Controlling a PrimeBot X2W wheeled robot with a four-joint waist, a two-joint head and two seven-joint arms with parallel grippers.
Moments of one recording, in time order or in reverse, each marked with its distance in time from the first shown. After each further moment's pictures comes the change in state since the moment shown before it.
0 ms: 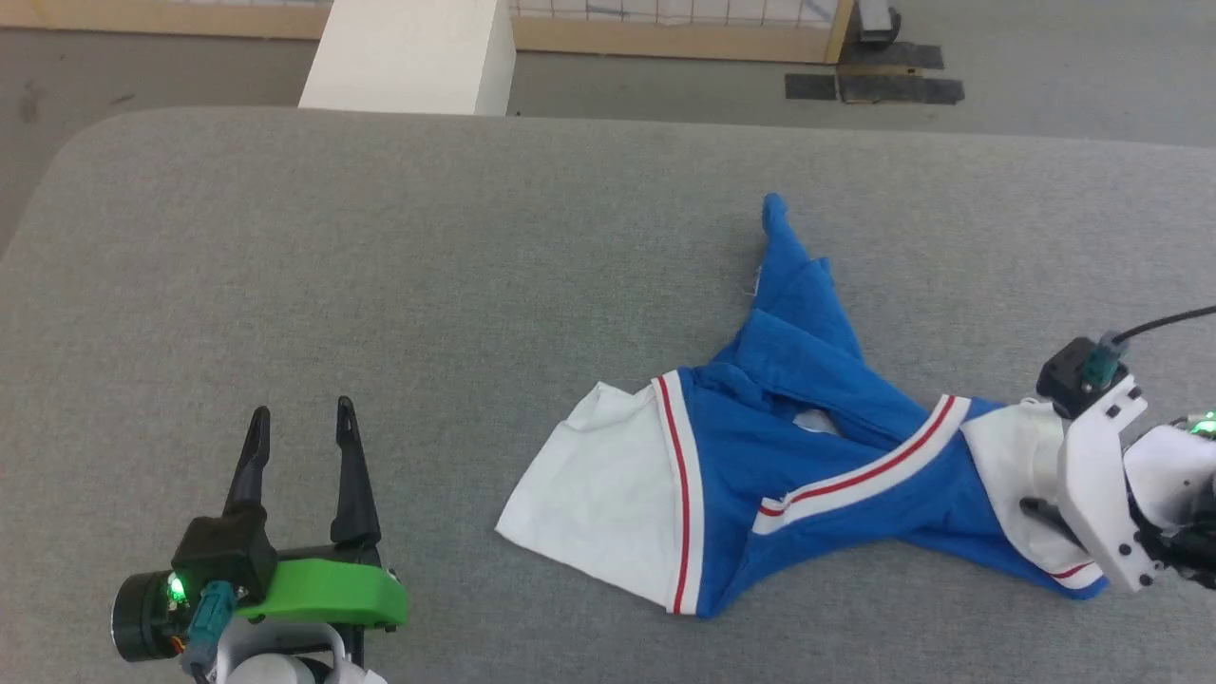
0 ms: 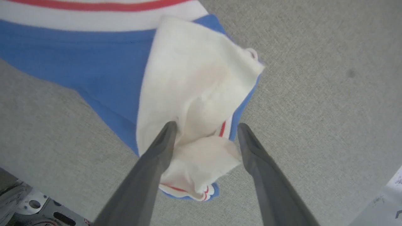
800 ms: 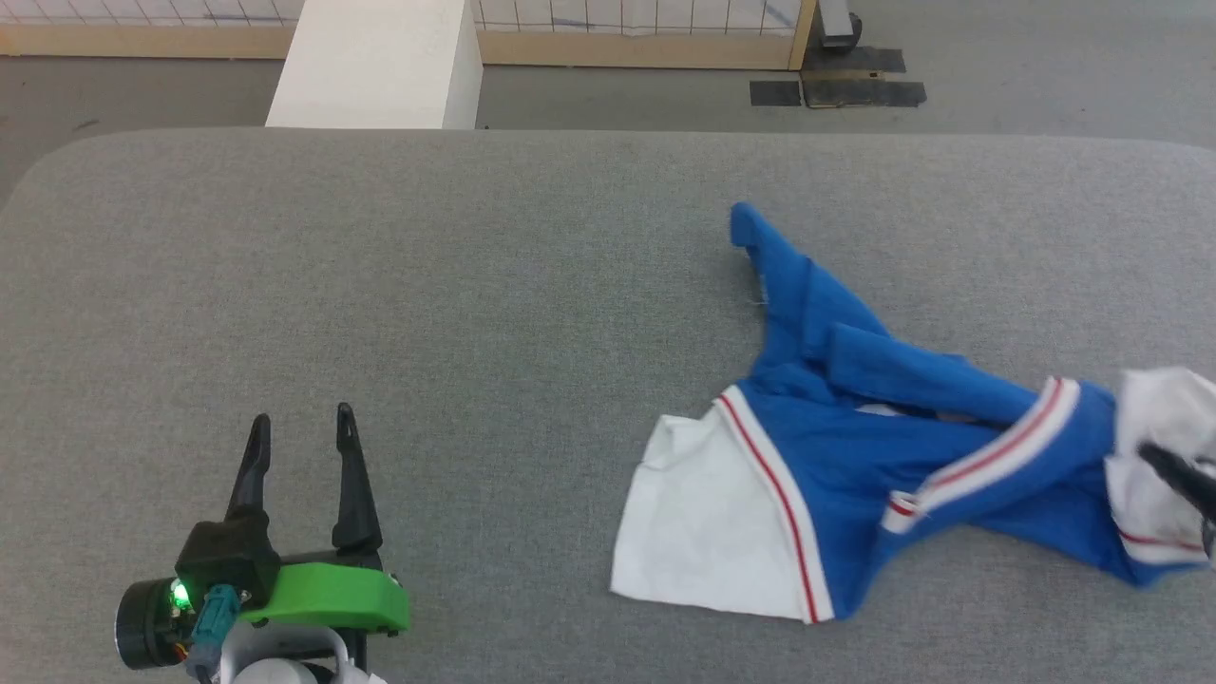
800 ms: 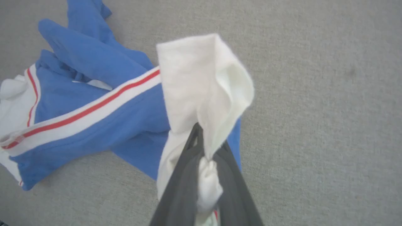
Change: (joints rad) left arm 0.006 0.000 -0.003 0.006 -0.007 0.016 0.000; right arm 0.205 -0.065 -0.223 0.148 0.370 0.000 -0.483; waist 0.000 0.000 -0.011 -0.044
